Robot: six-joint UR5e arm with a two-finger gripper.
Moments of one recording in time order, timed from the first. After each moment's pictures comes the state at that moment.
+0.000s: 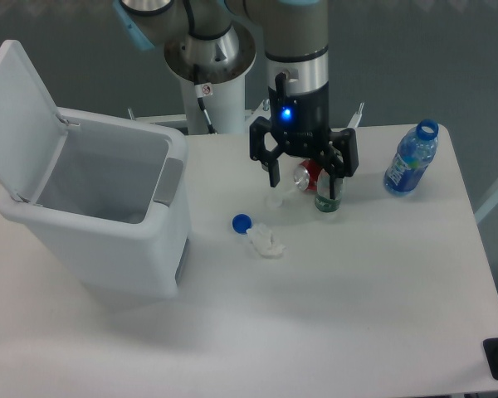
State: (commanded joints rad) arm 2.54 -1.66 -1.65 -0.98 1.50 0.98
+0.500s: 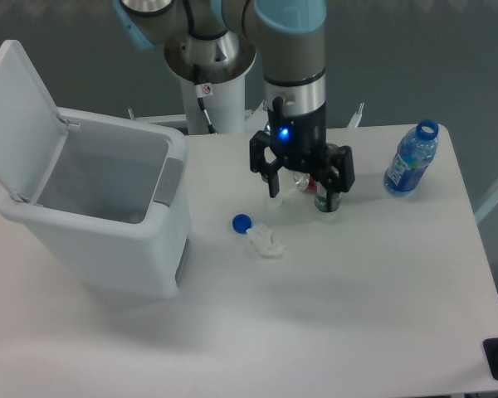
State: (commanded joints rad) arm 2.51 -1.69 -1.70 -0.98 1.50 0.97
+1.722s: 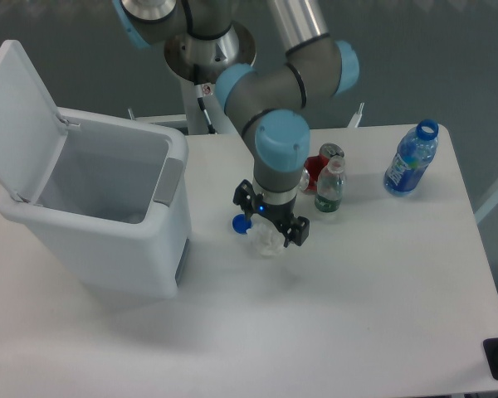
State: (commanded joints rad) arm 2.49 -1.94 -1.82 -0.99 1.58 1.12
